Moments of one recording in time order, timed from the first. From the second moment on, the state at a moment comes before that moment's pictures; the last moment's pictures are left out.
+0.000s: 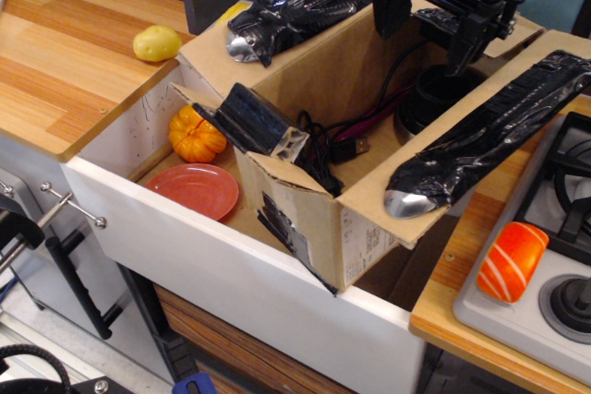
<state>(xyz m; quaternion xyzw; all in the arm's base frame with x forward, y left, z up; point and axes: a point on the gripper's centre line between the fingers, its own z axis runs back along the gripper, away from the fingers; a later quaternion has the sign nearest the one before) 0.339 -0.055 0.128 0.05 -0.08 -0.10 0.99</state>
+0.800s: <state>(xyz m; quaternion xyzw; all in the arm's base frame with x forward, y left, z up) 0.348 -0.050 0.097 0.04 -0.10 -0.10 0.99</state>
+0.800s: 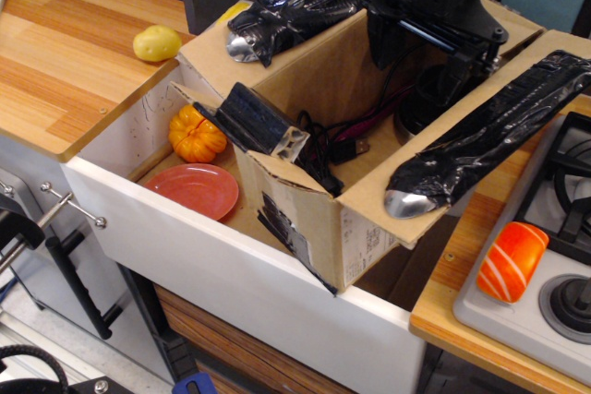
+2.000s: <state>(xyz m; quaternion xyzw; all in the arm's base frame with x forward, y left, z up) 0.406 -0.048 0.140 0.13 -0.14 -0.13 0.97</state>
